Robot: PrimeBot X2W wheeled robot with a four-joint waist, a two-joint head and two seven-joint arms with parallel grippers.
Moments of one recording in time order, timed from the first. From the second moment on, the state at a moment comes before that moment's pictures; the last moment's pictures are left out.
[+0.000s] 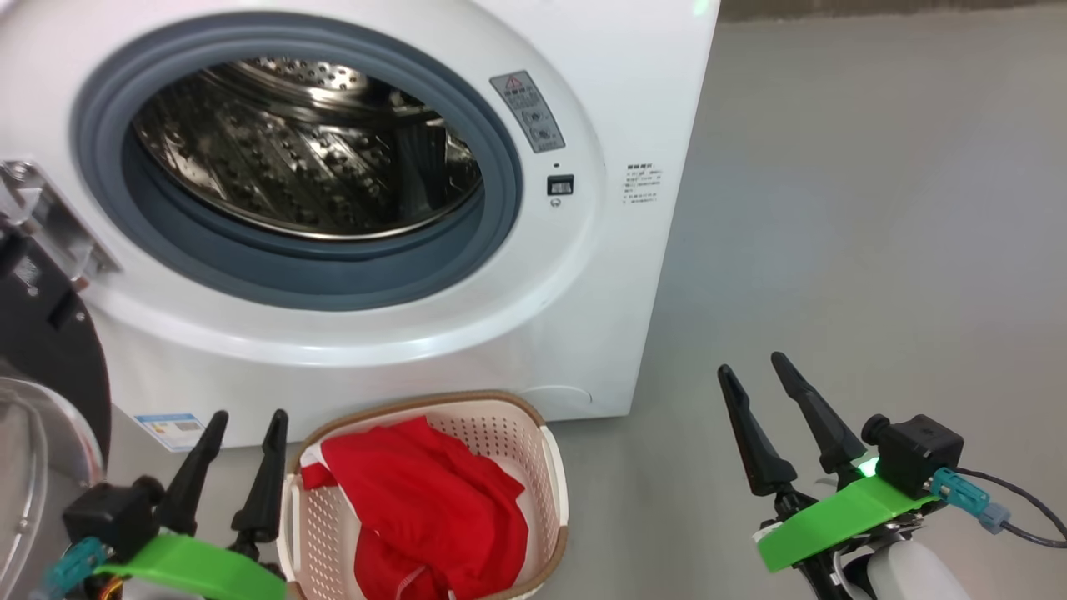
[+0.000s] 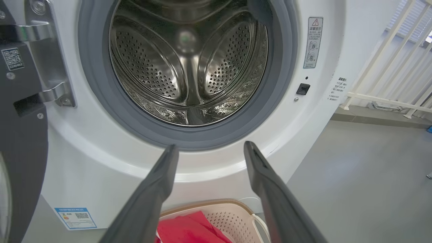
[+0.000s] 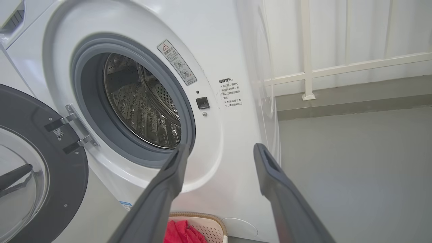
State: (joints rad) left arm -0.18 0.32 -0.34 0.28 -0.66 -0.09 -0.25; right arm -0.18 -0.12 0.19 0.21 0.42 0.13 -0.26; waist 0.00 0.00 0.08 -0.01
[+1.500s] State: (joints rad) left arm 0.04 0.28 -0.13 0.09 -0.55 0.00 -0.25; right arm -0.12 -0.17 0.18 0.19 0.44 0.13 -0.26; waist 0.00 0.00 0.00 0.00
